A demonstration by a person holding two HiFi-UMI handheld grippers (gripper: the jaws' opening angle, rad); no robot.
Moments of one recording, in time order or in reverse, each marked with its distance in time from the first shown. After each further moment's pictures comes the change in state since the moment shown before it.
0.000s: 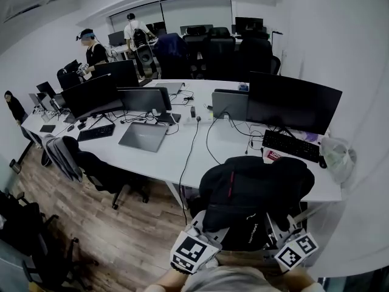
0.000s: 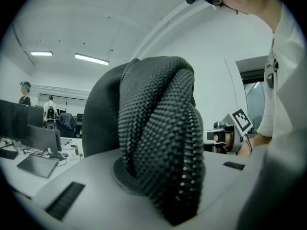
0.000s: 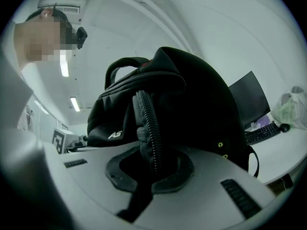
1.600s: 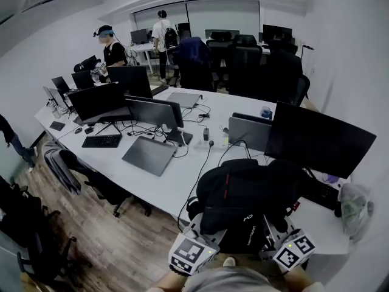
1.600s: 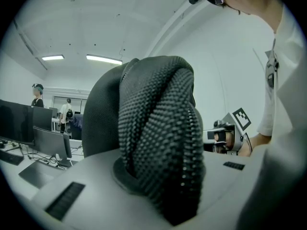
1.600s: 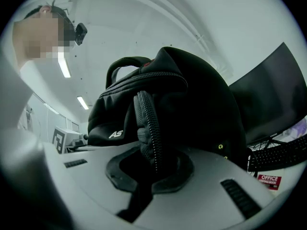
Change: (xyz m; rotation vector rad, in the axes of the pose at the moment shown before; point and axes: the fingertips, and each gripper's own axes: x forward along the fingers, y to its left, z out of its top) left arm 0.142 0.188 0.008 -0.012 0.005 0.177; right arm 0.211 -0.131 0.038 -0.009 0.083 0.160
